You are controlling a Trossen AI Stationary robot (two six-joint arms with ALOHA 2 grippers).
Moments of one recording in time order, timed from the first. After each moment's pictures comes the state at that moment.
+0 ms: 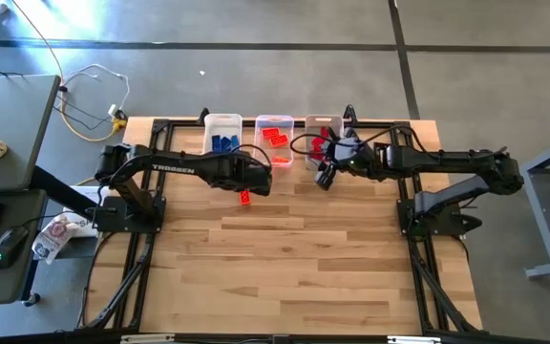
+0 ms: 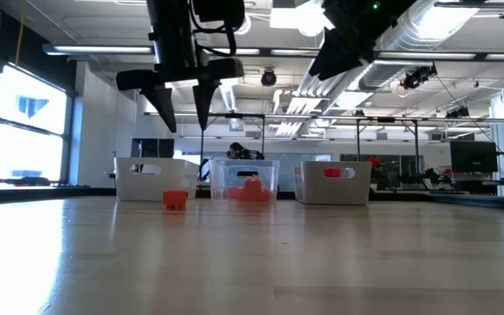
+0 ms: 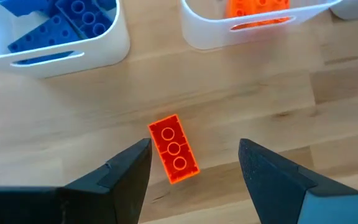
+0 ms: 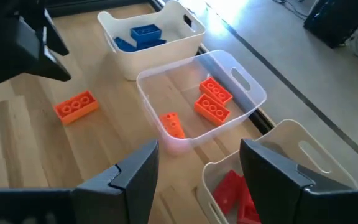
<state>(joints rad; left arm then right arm) 0.17 1.71 1.36 -1.04 -0.39 -1.27 -0.13 1.25 1.03 -0.42 0.42 0.13</state>
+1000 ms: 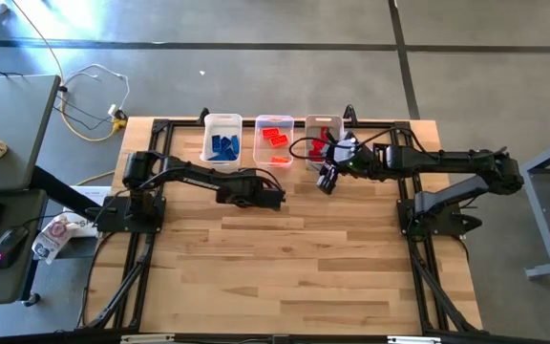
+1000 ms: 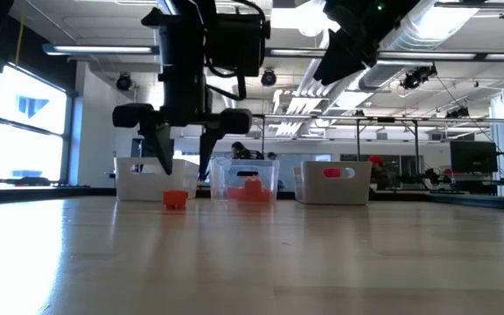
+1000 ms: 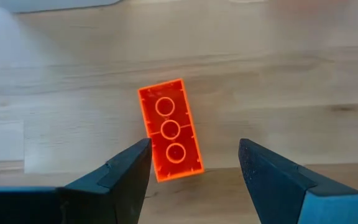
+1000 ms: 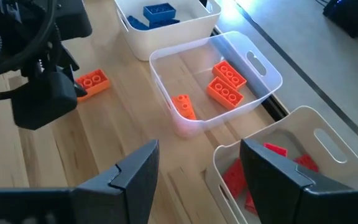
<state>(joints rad) 0.10 1.93 1.35 -1.00 -0.42 -1.52 -0.13 1.25 1.03 -0.48 0.36 0.13</state>
